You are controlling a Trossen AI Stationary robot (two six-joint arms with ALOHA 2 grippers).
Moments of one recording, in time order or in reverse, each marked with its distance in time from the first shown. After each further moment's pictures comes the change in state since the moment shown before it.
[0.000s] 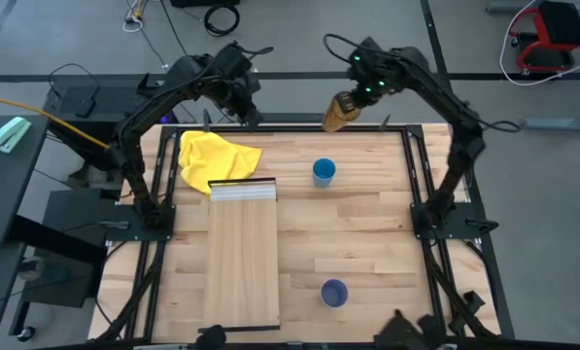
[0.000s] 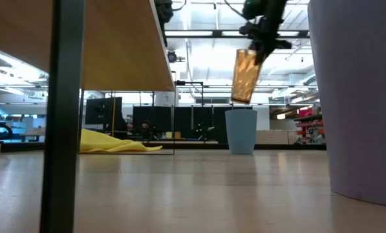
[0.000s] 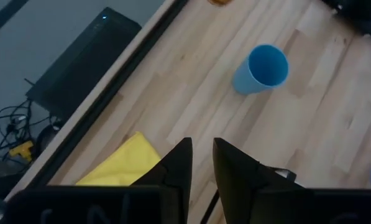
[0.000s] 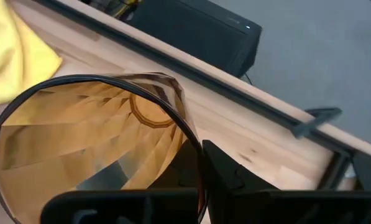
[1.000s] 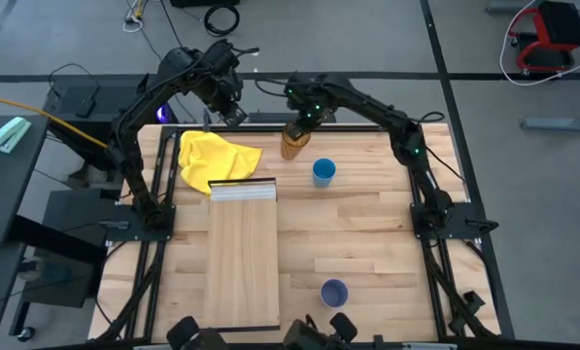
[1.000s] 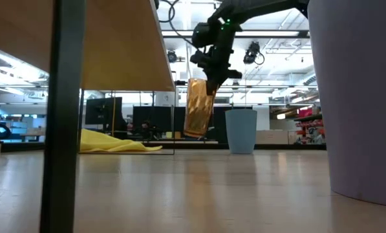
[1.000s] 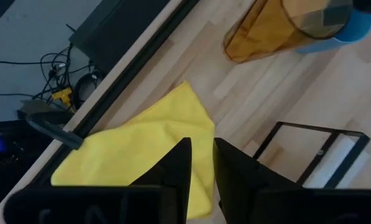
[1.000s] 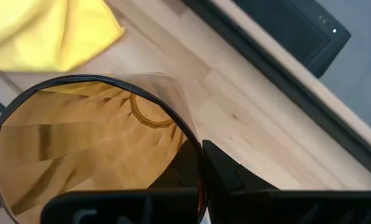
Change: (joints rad) left arm 0.098 -0.003 0.000 -0.186 -0.104 0.053; right arm 0.218 0.474 0.313 0.044 -0.054 -0.014
